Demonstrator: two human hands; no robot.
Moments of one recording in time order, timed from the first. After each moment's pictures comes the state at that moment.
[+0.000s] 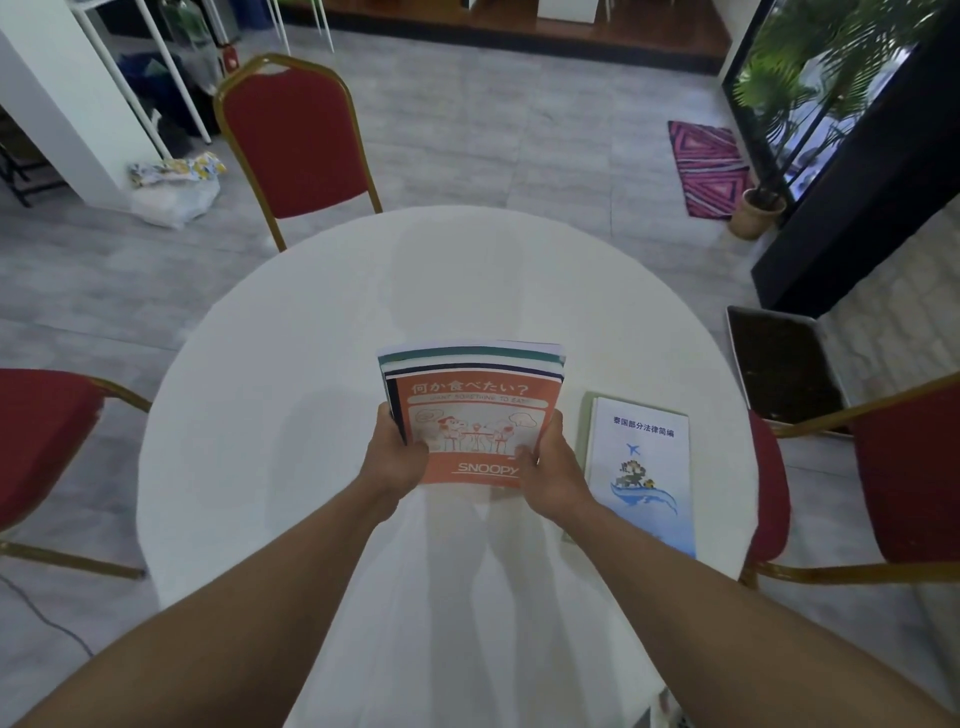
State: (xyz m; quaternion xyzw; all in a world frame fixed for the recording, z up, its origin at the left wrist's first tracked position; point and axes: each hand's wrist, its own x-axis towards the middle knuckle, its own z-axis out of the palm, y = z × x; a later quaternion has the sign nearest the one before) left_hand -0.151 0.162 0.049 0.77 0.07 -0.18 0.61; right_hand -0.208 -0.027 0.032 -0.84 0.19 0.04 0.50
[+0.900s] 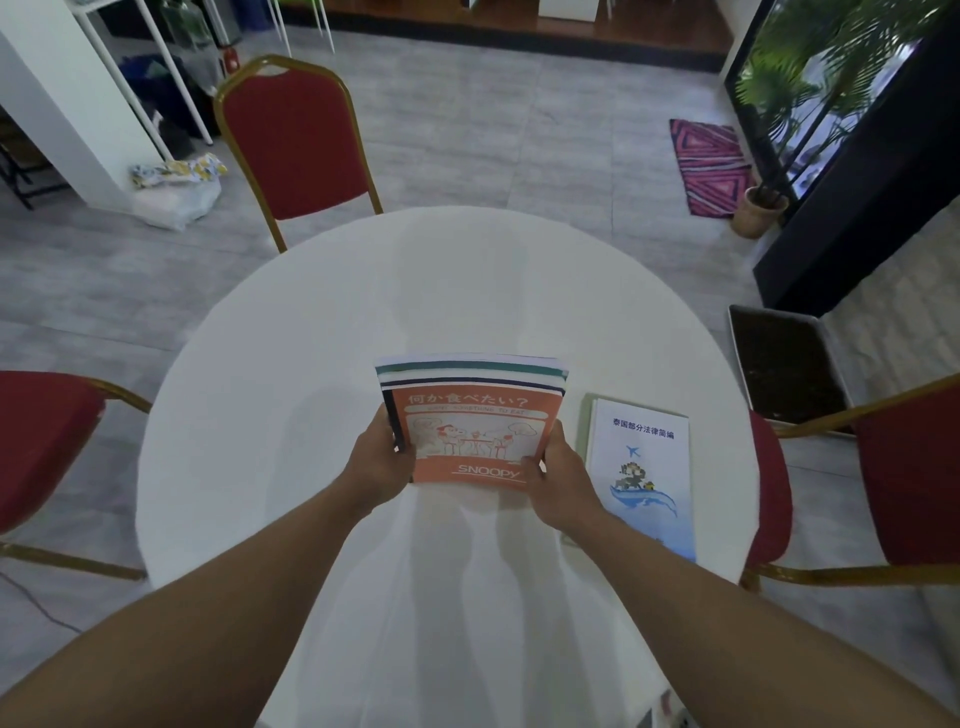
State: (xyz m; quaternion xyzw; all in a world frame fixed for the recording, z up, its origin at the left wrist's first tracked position) left_hand -0.142 0.180 0.040 0.85 0.00 -0.17 0.49; right_hand -0.215 -0.041 0.016 -0.87 0.14 0.03 0.48
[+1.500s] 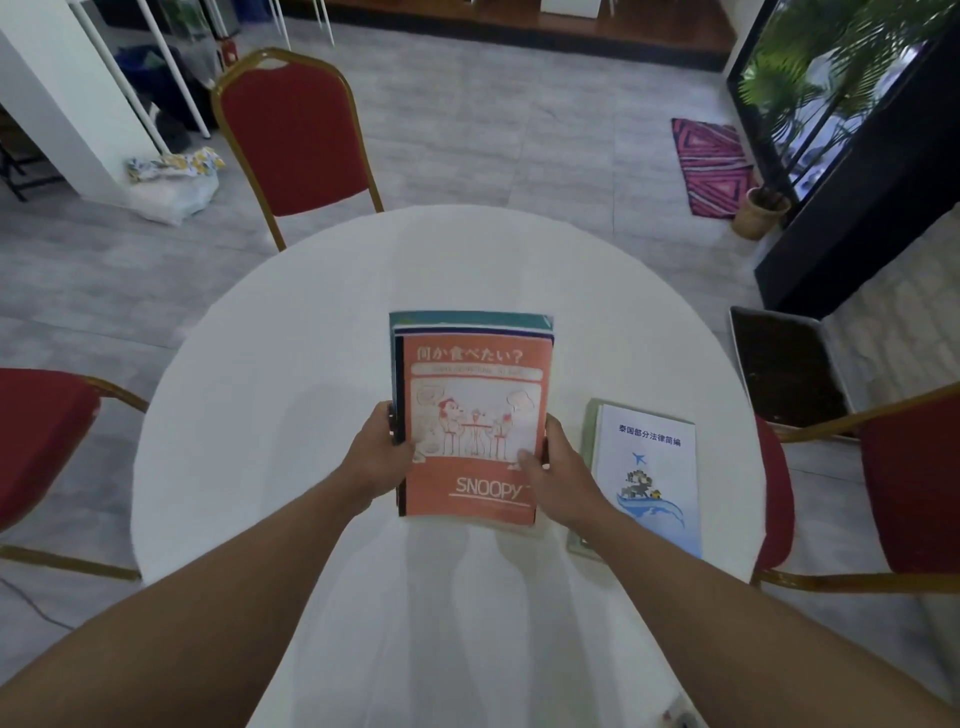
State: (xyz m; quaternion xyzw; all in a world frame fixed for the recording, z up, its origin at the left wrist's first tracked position) left_hand -0.128 0.183 0.049 0.81 0.05 -0.23 0.54; right_hand -0.205 -0.042 0.030 -0.83 0.15 0.09 0.52
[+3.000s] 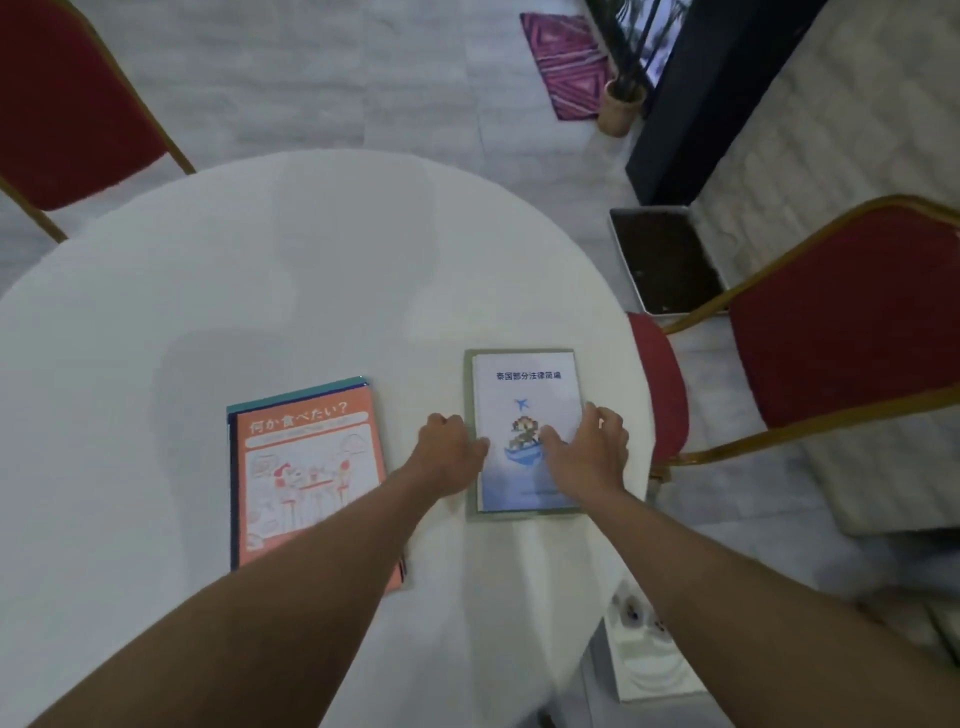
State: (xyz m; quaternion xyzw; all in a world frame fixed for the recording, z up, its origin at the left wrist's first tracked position) left_hand -0.165 -0.025 -0.005 0.90 -0.19 -0.34 0.19; right_hand -0.268 -0.176 -0.021 -0.84 0.47 0.02 0.29
